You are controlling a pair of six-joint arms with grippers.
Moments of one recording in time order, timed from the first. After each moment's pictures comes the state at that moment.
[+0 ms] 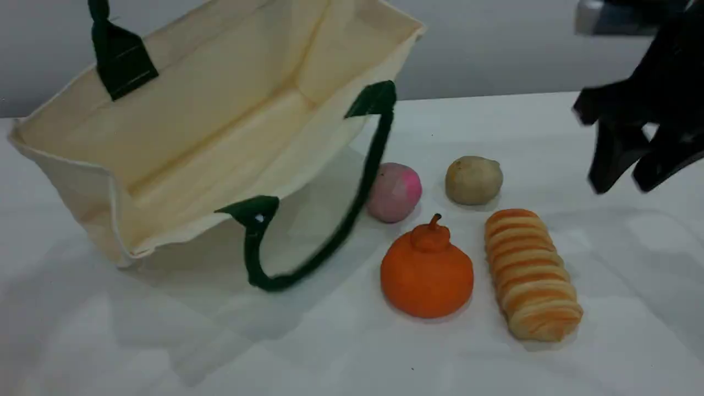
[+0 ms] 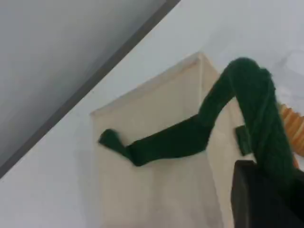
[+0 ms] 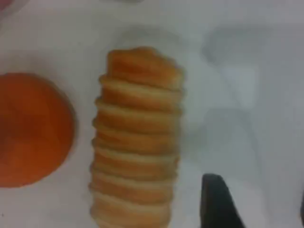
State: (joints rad) left arm -0.10 1.71 -1.91 -0.58 1.22 0.80; right arm 0.17 1.85 -1.05 0.24 0.65 -0.12
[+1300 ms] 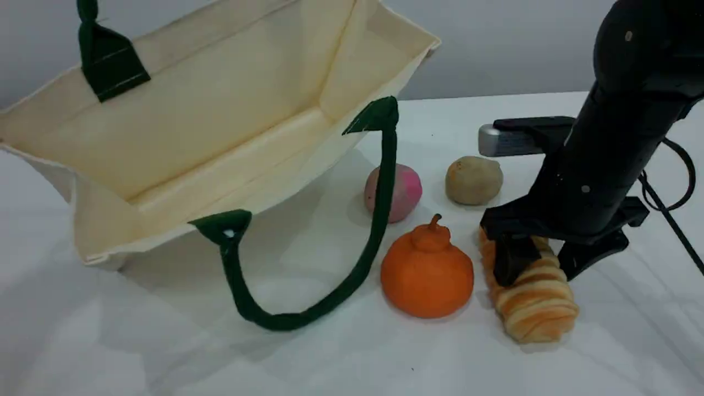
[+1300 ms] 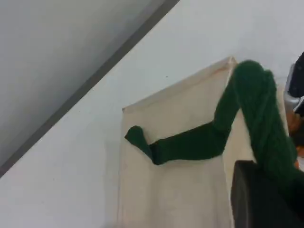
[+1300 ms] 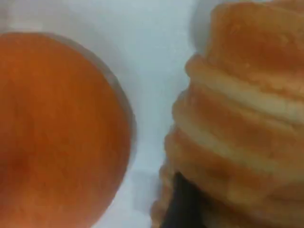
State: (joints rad) left arm -0.10 1.71 -1.91 -0.58 1.22 0.80; right arm 0.33 2.14 -1.05 0.30 0.46 -0.14
